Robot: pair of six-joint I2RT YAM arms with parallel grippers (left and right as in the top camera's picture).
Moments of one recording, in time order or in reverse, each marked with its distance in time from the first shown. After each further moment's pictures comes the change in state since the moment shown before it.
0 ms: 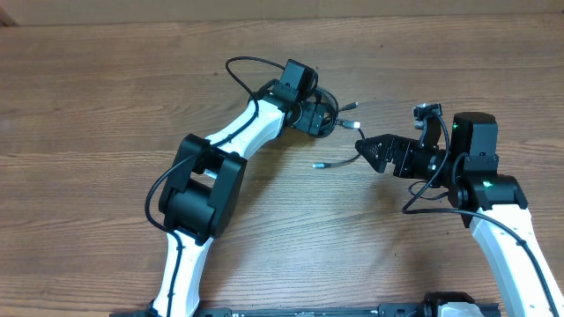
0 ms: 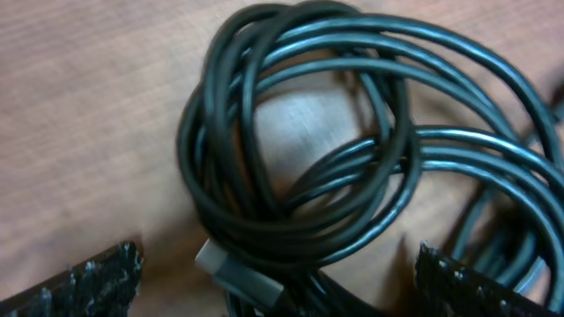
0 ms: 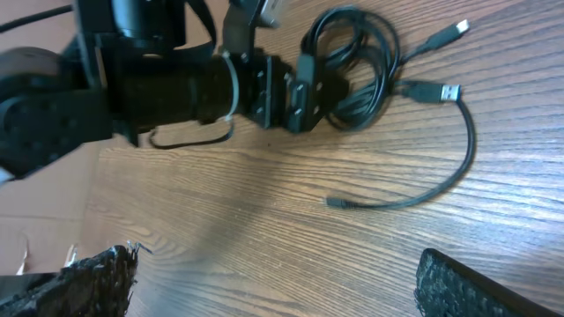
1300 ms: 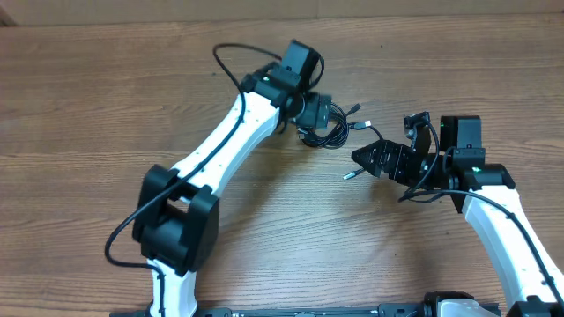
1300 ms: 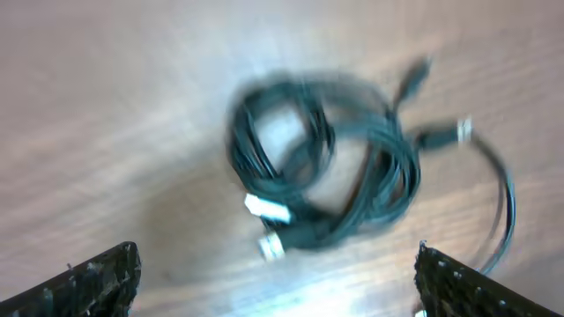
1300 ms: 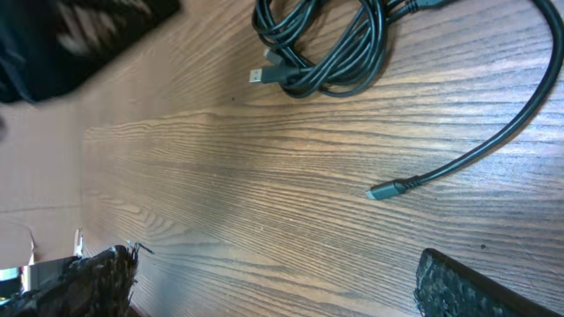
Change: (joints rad) left arm -0.033 -0.233 0.078 -0.283 -0.027 -0.184; right arm 0.000 0.136 0.000 -0.082 -0.009 0.000
